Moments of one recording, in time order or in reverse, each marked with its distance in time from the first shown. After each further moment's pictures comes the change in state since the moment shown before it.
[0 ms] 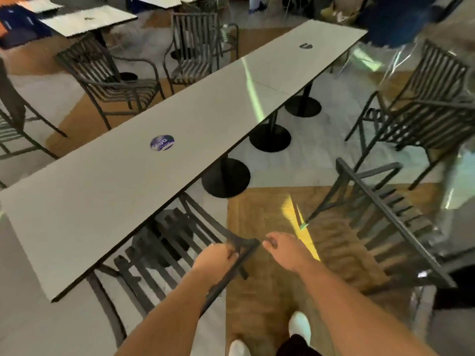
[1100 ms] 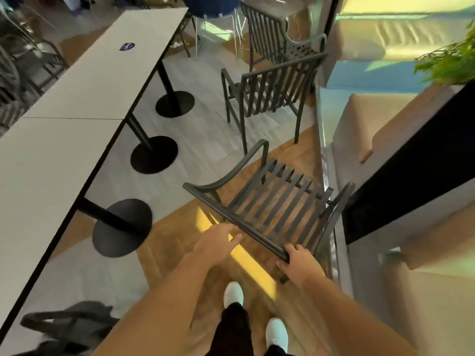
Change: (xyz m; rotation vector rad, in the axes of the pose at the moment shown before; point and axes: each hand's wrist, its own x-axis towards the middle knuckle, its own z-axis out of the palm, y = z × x) left_hand 0.257 0.414 0.099 0.178 -0.190 0.495; right_hand -0.035 0.397 -0.143 0.231 0.106 0.573
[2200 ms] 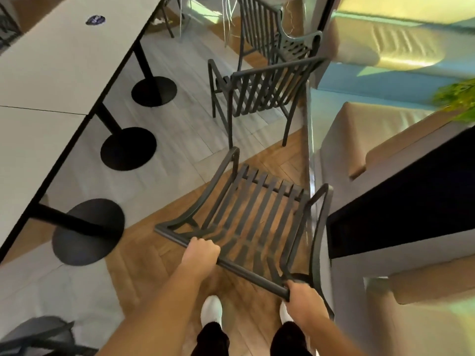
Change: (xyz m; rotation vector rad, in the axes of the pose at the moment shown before) left_hand 0.117 -0.027 0.006 0.784 -0.186 0.120; right_hand 0.043 0.014 -0.018 -0.121 -0.042 0.144
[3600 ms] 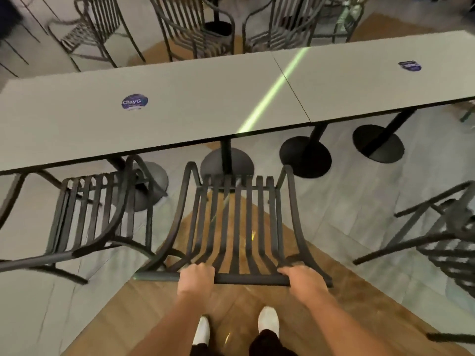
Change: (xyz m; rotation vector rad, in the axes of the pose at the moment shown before) left_hand -0.041 -0.003 0.026 -0.785 -0.100 -1.281; right_hand 0.243 -0.281 -0.142 -1.051 -0.169 -1.079
